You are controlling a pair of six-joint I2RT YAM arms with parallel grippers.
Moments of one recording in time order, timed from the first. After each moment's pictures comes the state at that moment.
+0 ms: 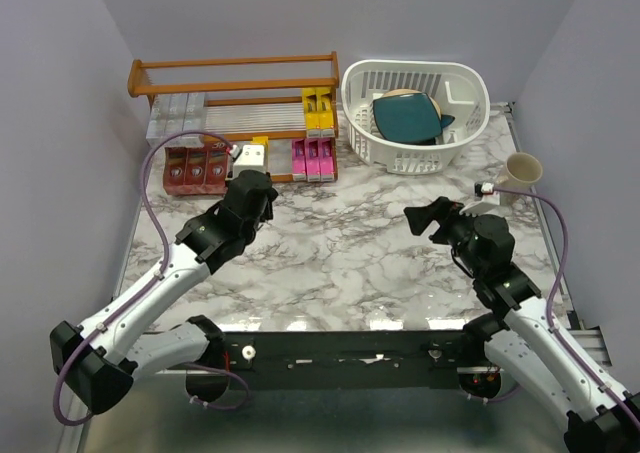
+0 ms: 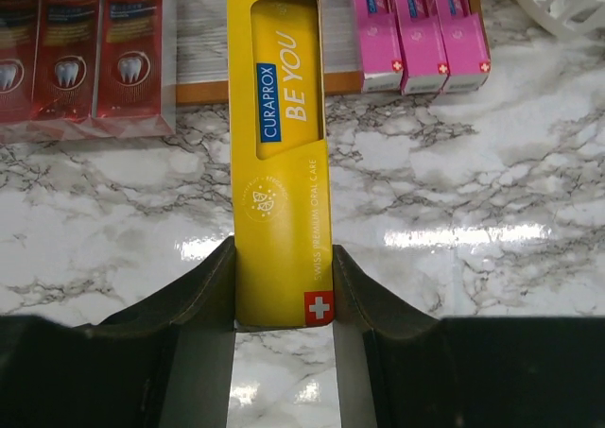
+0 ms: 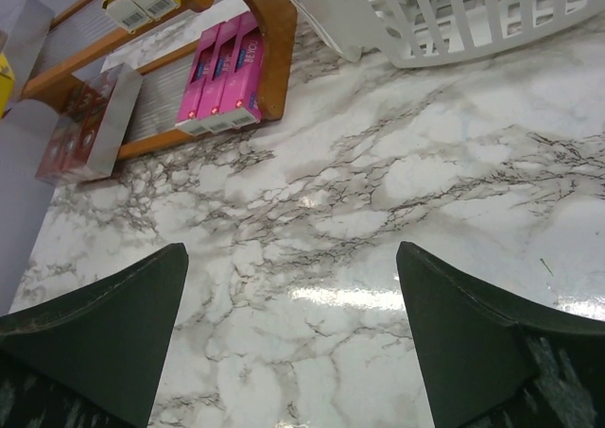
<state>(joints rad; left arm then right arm) -0.70 1.02 0.96 -0.53 -0.58 -0.36 0.41 0.62 0.47 -0.06 0.10 0.57</state>
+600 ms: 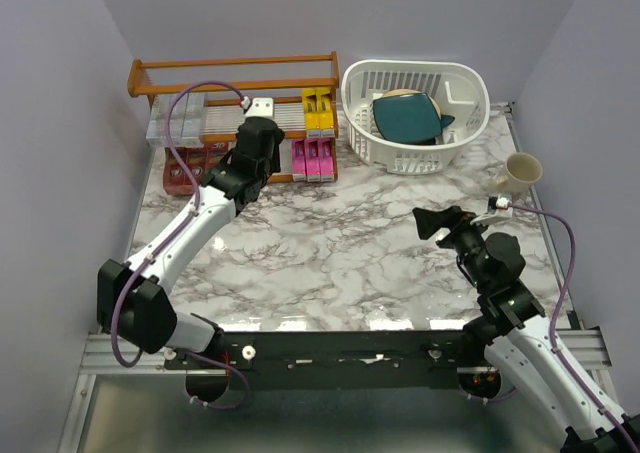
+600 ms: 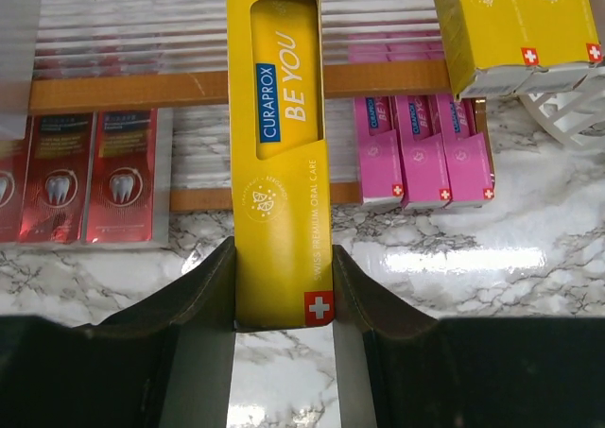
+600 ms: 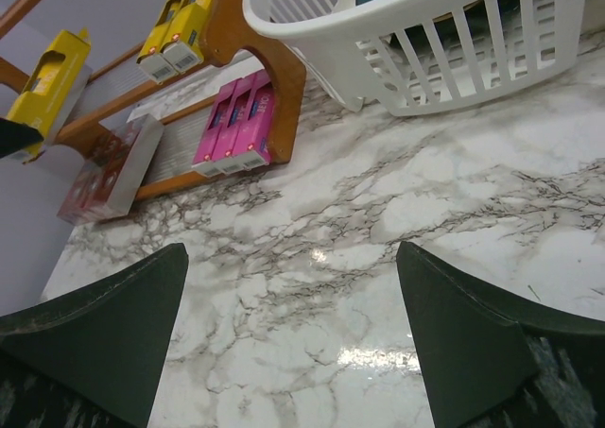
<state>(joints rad) -0.48 1.37 1.22 -0.35 -0.43 -0.24 0.41 0.46 0.36 0.02 0.15 0.55</state>
